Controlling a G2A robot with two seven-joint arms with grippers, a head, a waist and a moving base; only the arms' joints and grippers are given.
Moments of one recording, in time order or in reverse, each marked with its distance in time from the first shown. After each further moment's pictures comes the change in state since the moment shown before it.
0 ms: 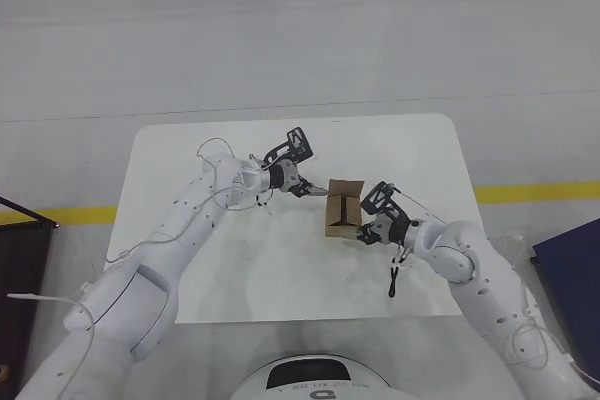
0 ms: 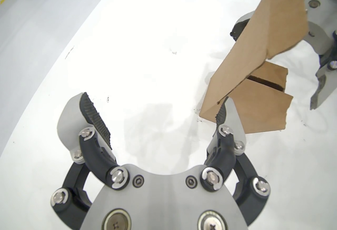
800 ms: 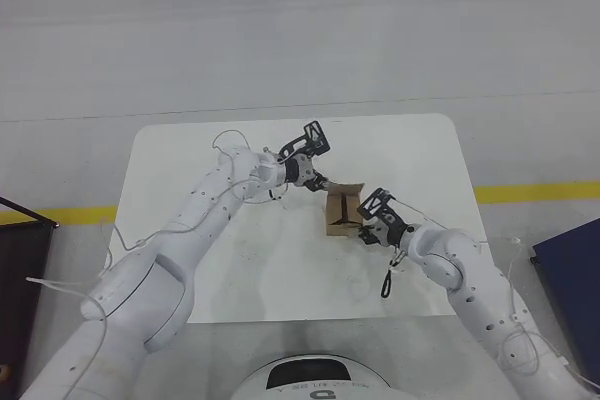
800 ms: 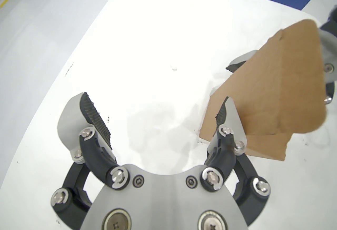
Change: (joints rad) left arm -0.068 -0.094 0.061 0.107 0.003 0.032 0.018; right arm -0.001 -0.006 -0.030 0.045 -0.137 0.129 -0.073
